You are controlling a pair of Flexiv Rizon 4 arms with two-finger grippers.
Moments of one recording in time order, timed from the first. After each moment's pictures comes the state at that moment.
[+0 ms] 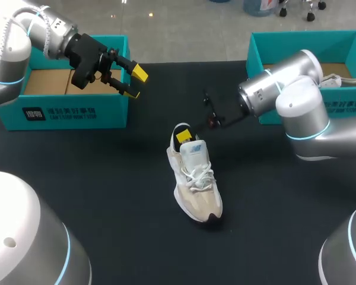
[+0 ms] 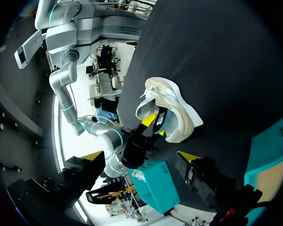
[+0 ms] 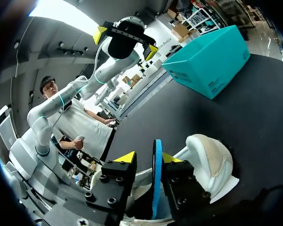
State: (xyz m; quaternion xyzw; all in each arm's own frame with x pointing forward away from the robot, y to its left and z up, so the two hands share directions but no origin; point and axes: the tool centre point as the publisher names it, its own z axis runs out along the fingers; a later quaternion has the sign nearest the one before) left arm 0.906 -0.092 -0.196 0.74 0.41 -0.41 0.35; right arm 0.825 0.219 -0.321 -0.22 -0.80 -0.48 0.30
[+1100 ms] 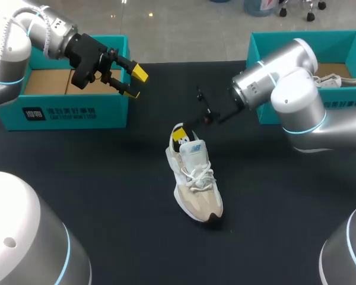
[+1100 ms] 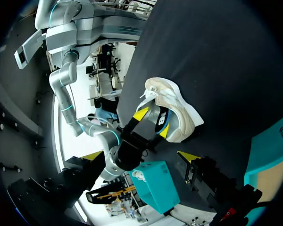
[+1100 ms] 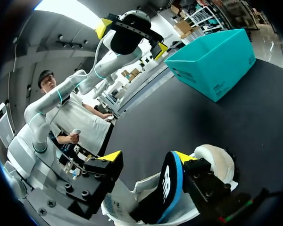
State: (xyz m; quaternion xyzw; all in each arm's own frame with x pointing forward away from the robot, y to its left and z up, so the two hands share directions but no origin) left arm 0.906 -0.092 -0.196 0.74 0.41 -0.41 0.35; right arm 0.822 0.229 -0.309 -0.20 -0.82 -0.45 0.29
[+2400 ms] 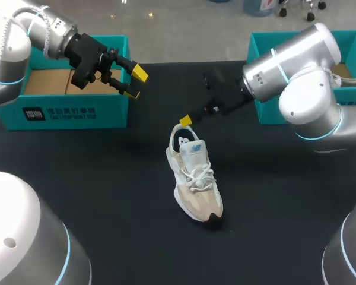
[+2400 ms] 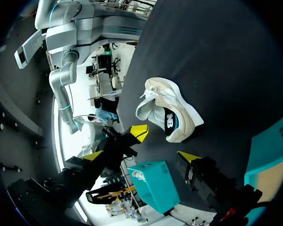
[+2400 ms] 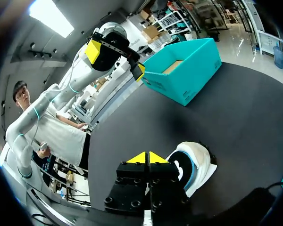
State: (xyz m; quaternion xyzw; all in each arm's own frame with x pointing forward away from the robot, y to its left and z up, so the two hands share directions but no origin) left arm 0.906 -0.092 -0.196 0.74 0.41 -0.41 0.35; right arm 0.838 0.208 -0.278 -0.33 -0.83 -0.41 0.18
